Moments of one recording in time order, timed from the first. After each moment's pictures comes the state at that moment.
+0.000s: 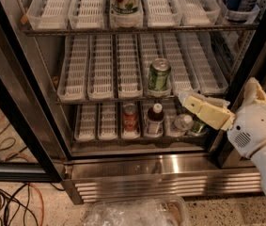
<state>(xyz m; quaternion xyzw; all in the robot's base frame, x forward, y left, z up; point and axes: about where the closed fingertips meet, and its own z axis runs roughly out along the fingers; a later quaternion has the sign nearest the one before) 0.466 -0.186 0.950 -0.09 0.67 0.16 0.72</state>
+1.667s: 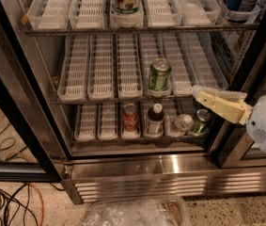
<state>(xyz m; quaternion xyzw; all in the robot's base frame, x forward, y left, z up) 0.450 -0.211 0.997 -0.15 0.64 0.01 0.75</state>
